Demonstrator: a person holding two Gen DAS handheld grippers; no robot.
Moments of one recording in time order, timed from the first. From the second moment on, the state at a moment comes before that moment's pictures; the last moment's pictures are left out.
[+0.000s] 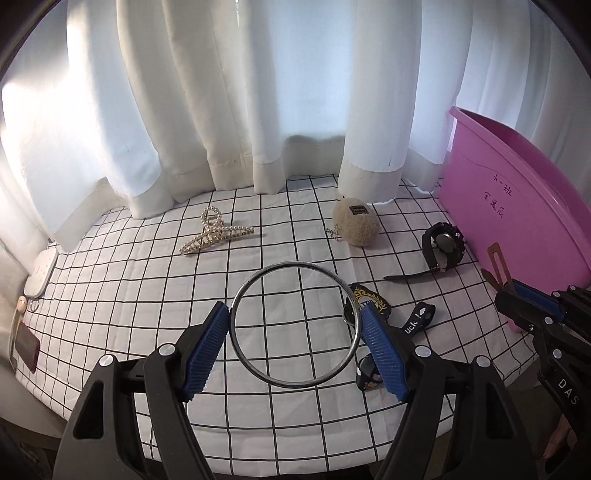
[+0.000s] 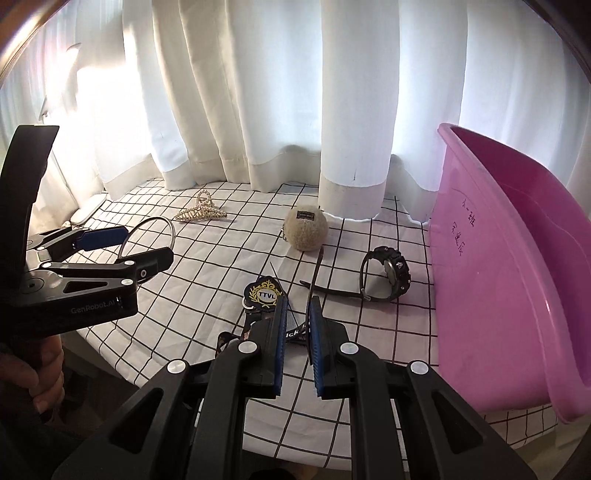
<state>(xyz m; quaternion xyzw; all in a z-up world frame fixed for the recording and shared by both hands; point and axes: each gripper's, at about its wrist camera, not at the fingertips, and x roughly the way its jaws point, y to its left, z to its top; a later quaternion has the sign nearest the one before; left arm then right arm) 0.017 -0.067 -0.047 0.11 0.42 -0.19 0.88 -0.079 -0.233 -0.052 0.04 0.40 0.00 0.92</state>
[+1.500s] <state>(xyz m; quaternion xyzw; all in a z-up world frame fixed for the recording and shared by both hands) 0.027 -0.382 0.025 0.15 0.37 -0.36 0.85 -0.111 -0.485 -0.008 0.12 0.38 -0.24 0.89</state>
